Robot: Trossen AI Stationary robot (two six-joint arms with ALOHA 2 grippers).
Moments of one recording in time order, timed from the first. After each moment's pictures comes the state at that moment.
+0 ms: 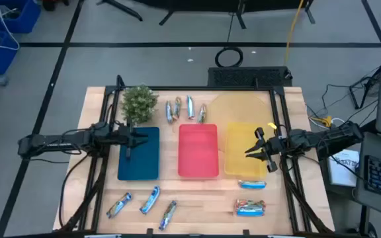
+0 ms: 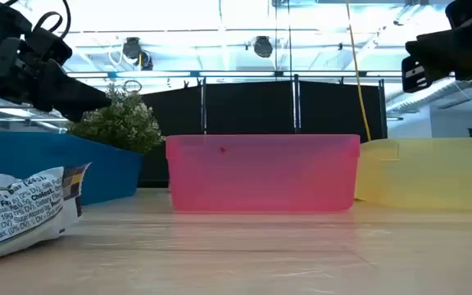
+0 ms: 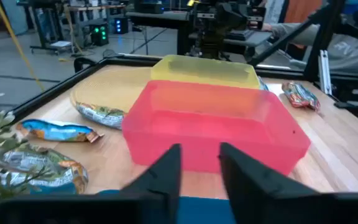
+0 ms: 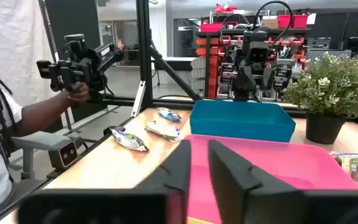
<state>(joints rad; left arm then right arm) 0.14 0.23 0.01 0.08 0.10 -0.04 0.20 0.15 0.02 0.17 -0.05 0.01</state>
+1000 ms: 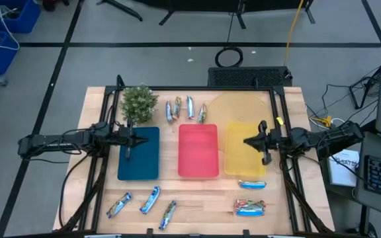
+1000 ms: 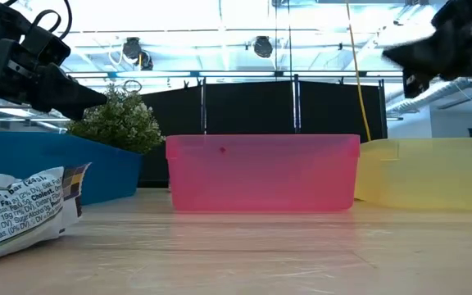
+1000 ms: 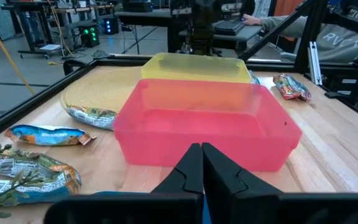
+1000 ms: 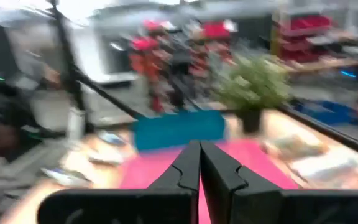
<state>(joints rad) 0.14 0.23 0.01 0.07 0.13 -0.01 0.20 0.17 0.02 0.21 0.26 0.12</state>
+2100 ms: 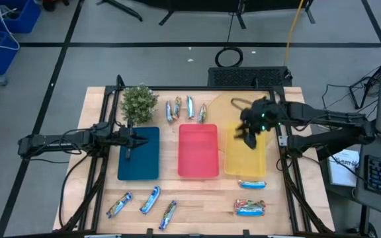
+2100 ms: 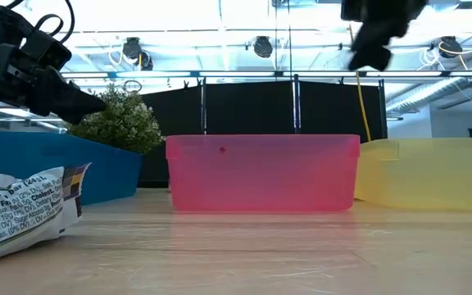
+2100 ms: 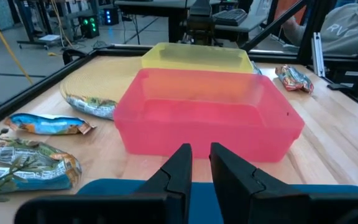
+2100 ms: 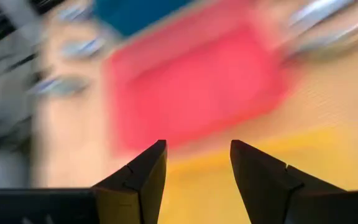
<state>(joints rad) 0.14 0.23 0.01 0.03 0.13 -0.02 -0.15 1.00 0.94 -0.77 -0.25 0.32</state>
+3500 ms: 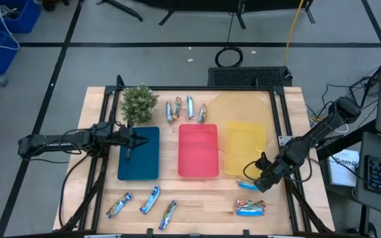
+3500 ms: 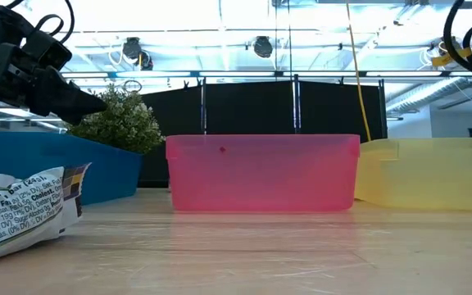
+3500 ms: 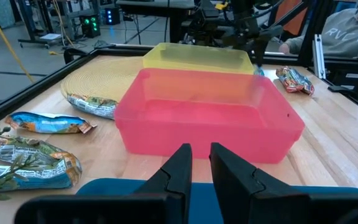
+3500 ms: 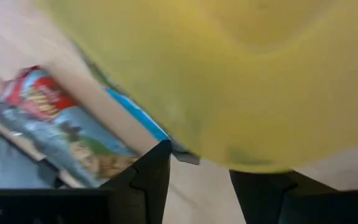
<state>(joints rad) 0.14 0.23 0.01 0.04 0.12 -0.02 0.70 1.05 0.42 -0.52 -0.21 1.69</state>
